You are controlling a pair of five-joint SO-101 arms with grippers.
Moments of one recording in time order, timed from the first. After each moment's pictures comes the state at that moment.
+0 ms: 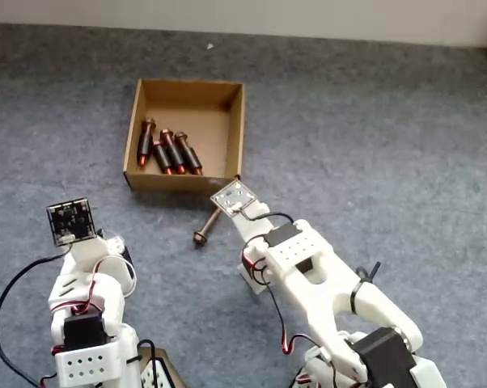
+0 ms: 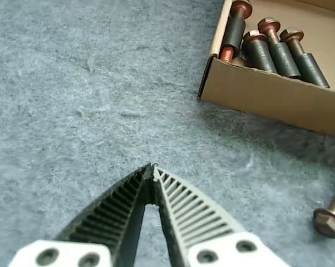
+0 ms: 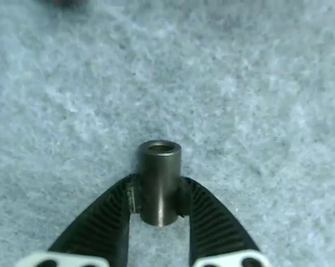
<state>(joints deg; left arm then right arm) -17.4 -103.5 96.0 56.6 10.0 -36.5 -15.4 54.1 49.6 12.8</state>
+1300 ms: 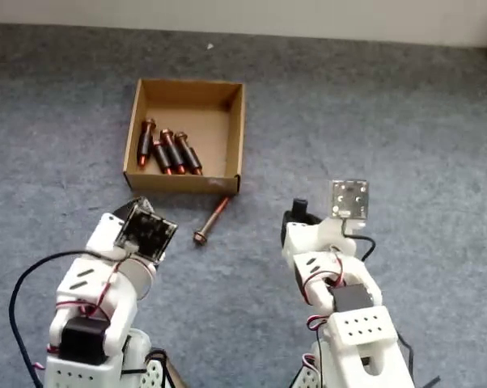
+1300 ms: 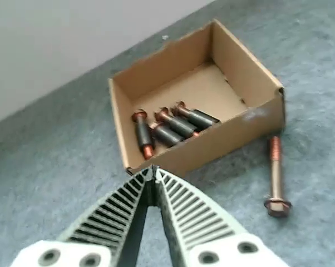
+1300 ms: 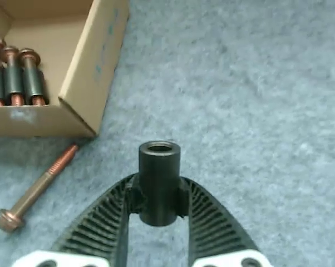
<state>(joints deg) 2.2 -99.8 79.1 57.0 -19.0 -16.5 -63.6 84.9 23.0 -10.2</state>
